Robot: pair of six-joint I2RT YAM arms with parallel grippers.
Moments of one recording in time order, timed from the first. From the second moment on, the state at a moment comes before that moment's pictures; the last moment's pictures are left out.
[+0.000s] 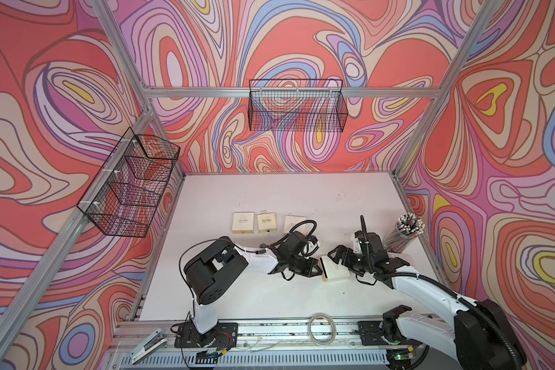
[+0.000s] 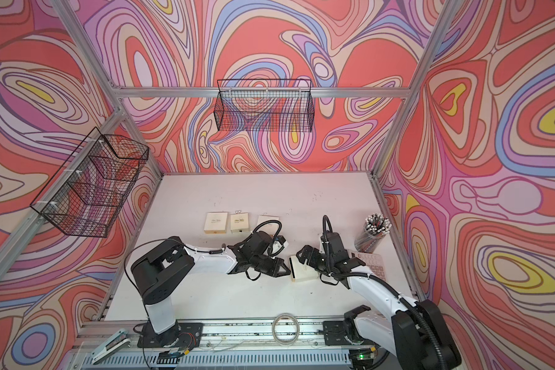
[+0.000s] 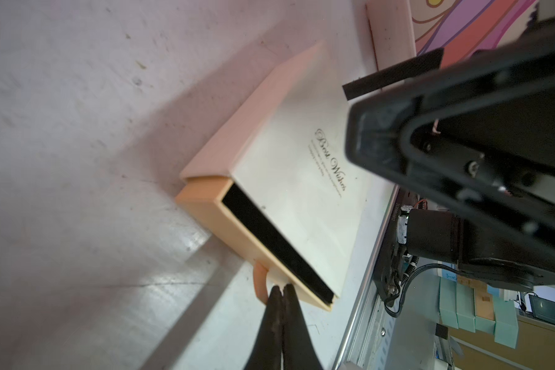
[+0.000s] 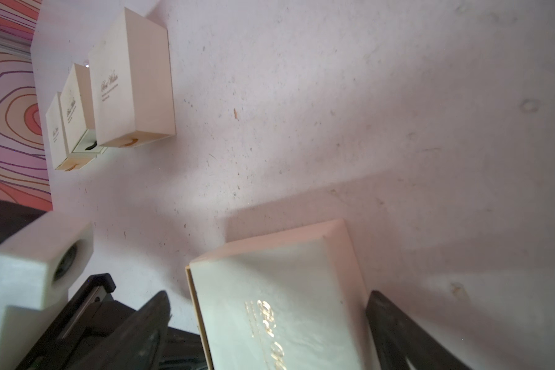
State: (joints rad) left arm -0.90 1.86 0.91 0.15 0.57 -0.65; right arm 0.34 1.12 0.43 -0.21 -0.28 0.74
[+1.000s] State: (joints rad) left arm -0.94 1.43 0.61 0.22 0.35 -0.68; right arm 0.40 0.82 0.53 -0.48 -0.02 0.91
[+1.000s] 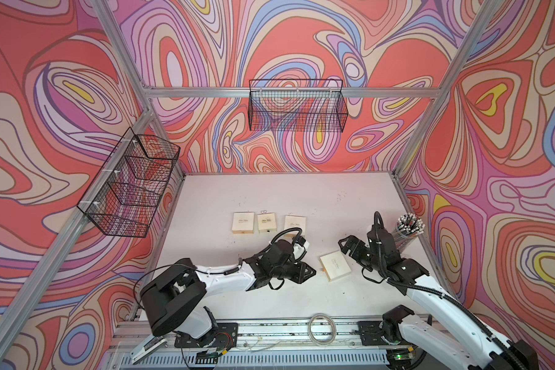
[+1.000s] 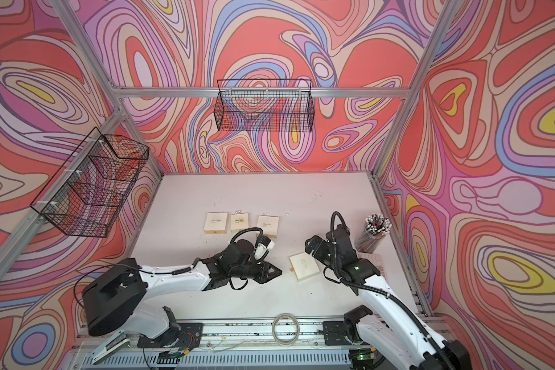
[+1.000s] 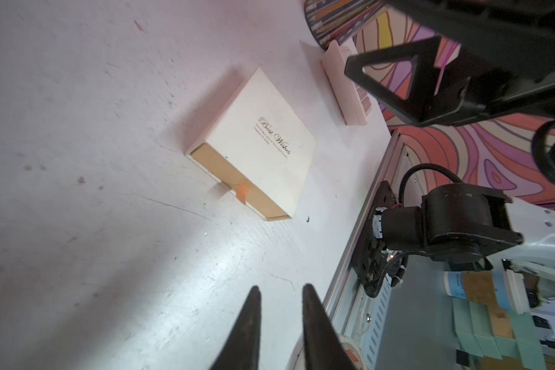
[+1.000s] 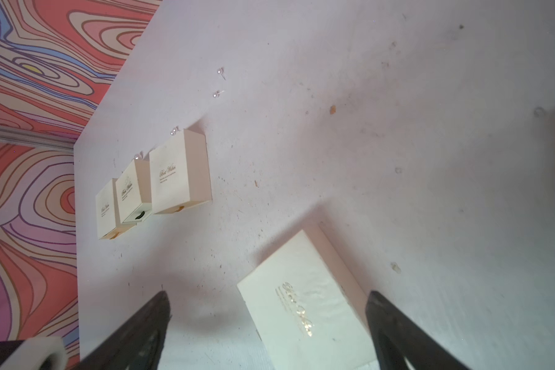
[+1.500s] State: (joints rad) left arm -0.93 1.11 0.57 0.01 0.04 -0.59; right arm 0.67 0.97 0.41 -0.40 0.04 1.16
